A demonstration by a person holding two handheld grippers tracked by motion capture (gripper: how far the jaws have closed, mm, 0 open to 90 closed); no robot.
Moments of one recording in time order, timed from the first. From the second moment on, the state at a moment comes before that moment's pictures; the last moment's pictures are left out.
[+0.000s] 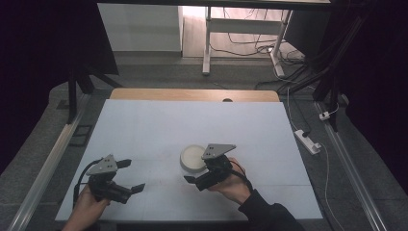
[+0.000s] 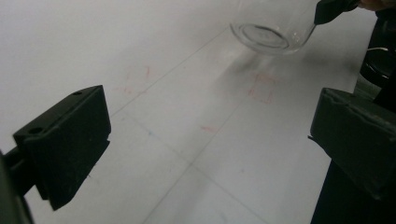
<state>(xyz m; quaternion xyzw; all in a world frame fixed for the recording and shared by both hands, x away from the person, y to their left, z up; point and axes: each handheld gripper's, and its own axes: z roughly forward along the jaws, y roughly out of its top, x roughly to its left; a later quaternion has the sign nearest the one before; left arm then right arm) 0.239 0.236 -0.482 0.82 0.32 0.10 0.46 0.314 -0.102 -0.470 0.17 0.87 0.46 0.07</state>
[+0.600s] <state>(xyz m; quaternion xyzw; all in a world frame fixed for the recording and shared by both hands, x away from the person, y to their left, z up) 0.279 0.191 -0.451 0.83 0.24 0.08 0.49 0.314 -0.102 -0.473 0.16 0.87 0.46 0.07</state>
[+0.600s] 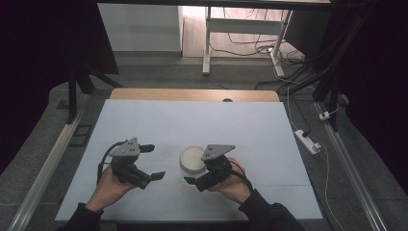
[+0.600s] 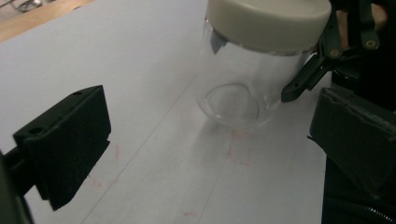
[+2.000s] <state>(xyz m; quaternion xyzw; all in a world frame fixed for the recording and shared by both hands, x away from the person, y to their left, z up) 0.320 0.103 -0.437 0.86 0.13 0.03 0.50 0.314 -0.100 -0.473 0.16 0.87 0.45 0.07</state>
